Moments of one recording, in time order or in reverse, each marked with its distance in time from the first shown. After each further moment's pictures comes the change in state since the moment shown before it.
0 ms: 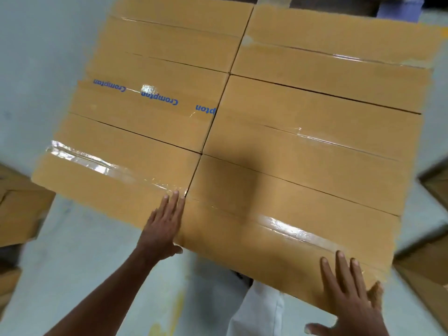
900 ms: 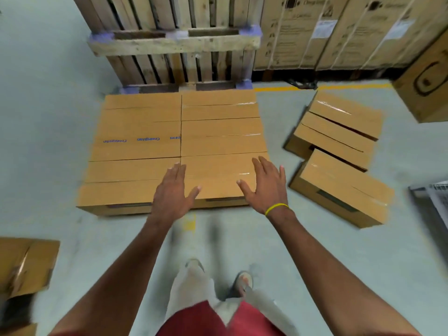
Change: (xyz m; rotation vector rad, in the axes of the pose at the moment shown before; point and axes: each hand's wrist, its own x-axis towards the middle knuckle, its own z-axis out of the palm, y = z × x) left_hand -0.441 0.038 -0.185 -0.279 0.510 0.291; right_hand -0.413 -0.243 -0.189 0.317 0.842 0.240
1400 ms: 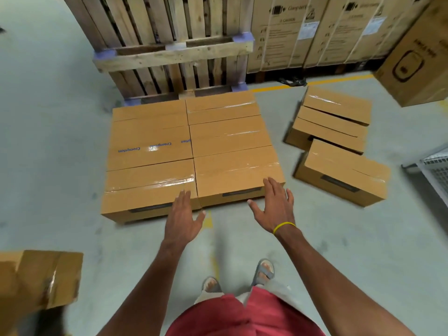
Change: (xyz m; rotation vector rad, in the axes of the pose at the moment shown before) left_hand -0.099 -0.103 -0.008 -0.153 -0.120 -0.026; right_hand -0.116 -0.094 0.024 0.020 -0.057 0.196
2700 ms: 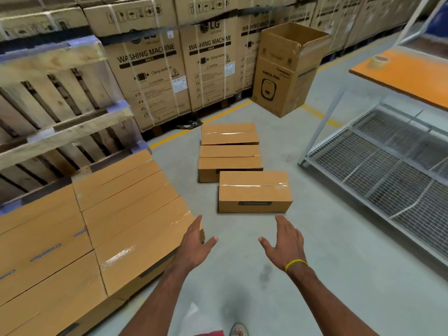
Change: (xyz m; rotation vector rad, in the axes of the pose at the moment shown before) left_hand 0.063 0.370 0.130 -0.192 -0.391 0.369; right_hand -0.048 0.329 -0.125 0.171 0.127 0.556
